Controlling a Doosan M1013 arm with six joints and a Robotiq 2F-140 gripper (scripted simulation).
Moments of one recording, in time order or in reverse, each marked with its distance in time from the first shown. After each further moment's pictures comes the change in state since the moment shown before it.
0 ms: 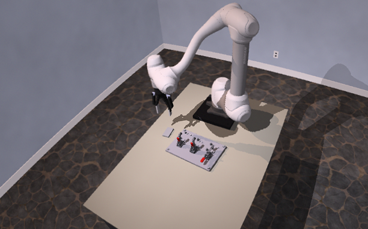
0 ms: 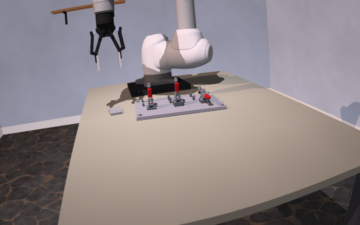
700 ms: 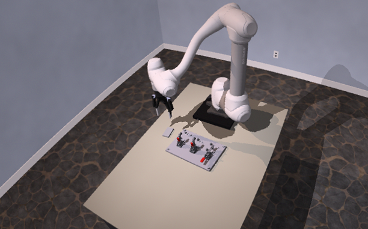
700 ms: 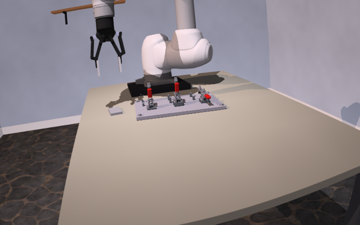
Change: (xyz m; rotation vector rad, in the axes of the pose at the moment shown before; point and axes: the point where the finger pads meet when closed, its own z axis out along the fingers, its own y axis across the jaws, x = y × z) arm 0.002 0.001 0.021 -0.002 0.003 0.000
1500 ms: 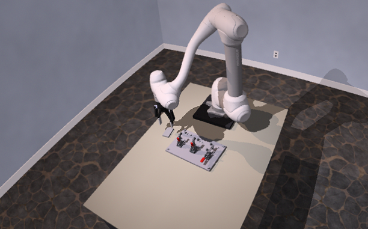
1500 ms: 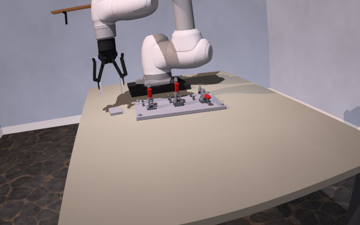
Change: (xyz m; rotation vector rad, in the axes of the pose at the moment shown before) arm 0.000 0.000 0.092 0.001 0.000 0.000
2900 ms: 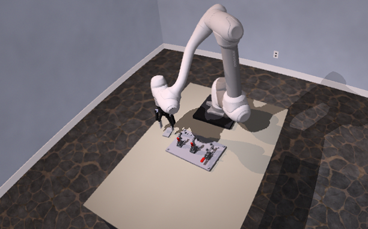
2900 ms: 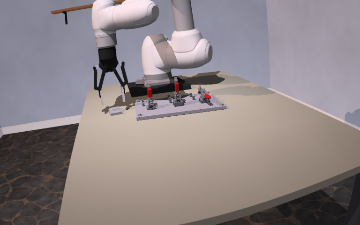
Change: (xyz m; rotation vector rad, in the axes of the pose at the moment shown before) arm 0.000 0.001 0.036 -0.001 0.000 -0.001
